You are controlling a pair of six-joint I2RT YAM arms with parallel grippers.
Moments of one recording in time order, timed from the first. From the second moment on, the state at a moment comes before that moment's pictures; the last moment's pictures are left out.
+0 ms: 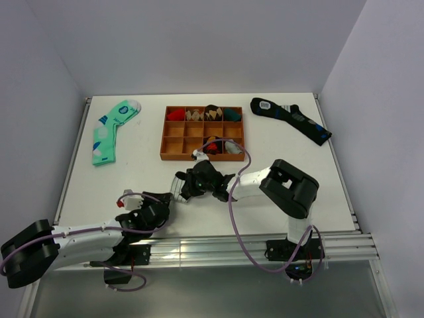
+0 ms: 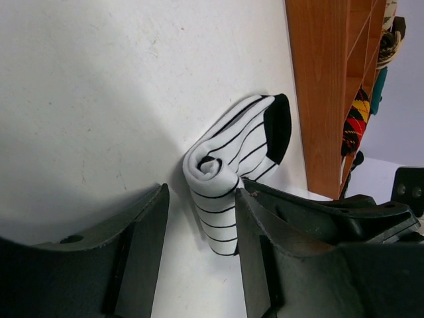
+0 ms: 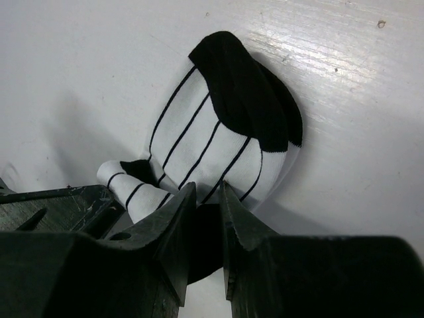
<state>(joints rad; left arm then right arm) -1.04 0.94 0.13 -0.02 -0.77 -1.94 0.97 1.88 0.87 0.32 0.00 0.74</state>
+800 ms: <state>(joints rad) -0.94 1.08 0.15 0.14 -0.73 -1.83 0.97 1.88 0.84 0.36 -0.01 0.75</state>
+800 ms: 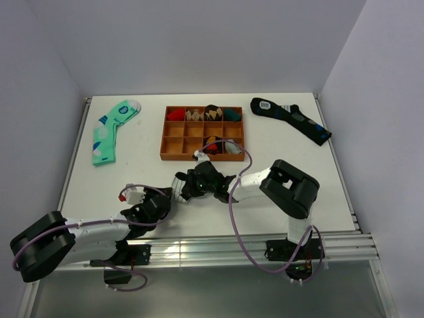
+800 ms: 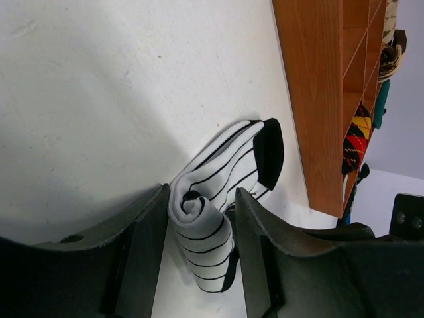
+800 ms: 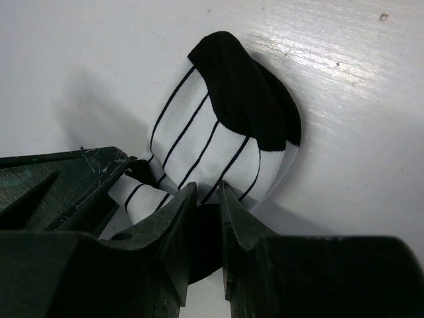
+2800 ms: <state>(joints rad) -0.65 1.26 0.57 -0.42 -0.28 -1.11 1.12 1.51 0.45 0.43 0.35 0.67</state>
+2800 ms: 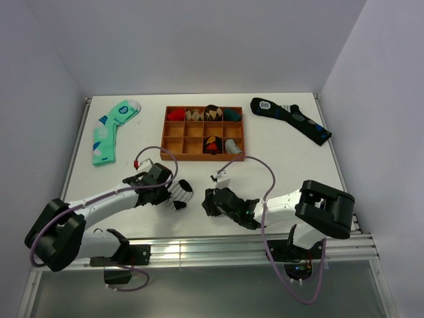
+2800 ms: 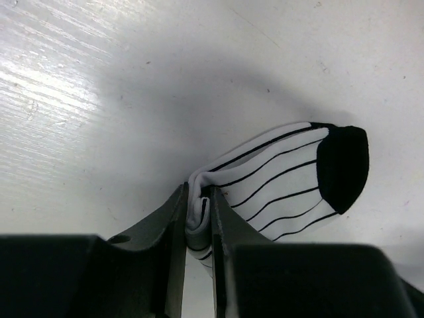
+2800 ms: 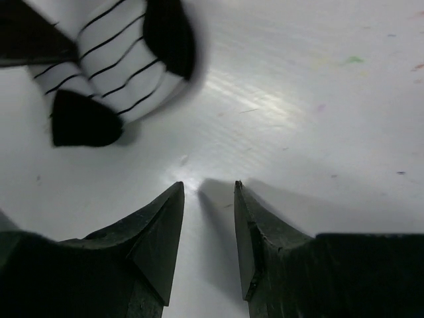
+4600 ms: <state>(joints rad) -0.62 1.37 0.66 -0.48 -0.16 -1.01 1.37 1.88 0.66 0.84 0.52 0.40</state>
